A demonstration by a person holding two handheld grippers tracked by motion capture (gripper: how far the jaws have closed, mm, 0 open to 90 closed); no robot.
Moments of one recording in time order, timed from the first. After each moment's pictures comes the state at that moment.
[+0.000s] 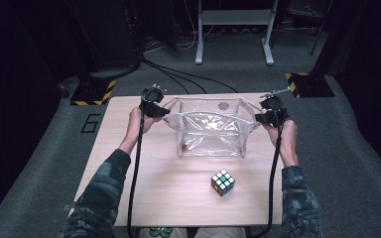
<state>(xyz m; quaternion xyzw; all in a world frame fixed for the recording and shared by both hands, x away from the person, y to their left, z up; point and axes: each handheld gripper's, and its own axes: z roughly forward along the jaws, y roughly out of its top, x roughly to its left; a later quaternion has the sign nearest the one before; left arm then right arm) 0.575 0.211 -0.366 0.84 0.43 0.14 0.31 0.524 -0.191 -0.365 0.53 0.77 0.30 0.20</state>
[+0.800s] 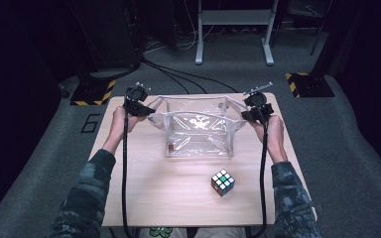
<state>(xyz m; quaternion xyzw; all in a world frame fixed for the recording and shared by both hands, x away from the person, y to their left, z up) 0.571 0.257 -0.357 0.84 0.45 0.13 0.29 0.527 -0.145 -0.352 0.50 0.79 0.29 0.20</state>
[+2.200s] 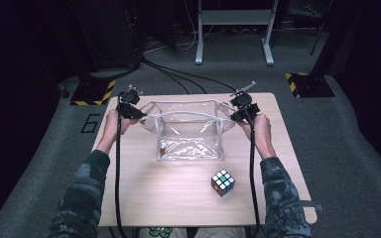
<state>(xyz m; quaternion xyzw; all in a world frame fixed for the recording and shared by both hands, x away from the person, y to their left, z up) 0.585 0.285 -0.381 0.83 0.48 0.10 0.26 0.549 -0.114 -0.369 0.49 0.81 0.26 0.16</state>
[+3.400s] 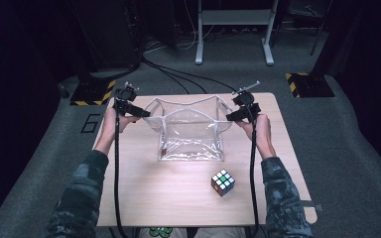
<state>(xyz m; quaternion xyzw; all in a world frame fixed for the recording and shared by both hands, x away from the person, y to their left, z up) 0.579 0.289 -0.365 0.81 0.49 0.15 0.28 0.549 -0.121 -0.367 0.49 0.81 0.30 0.14</state>
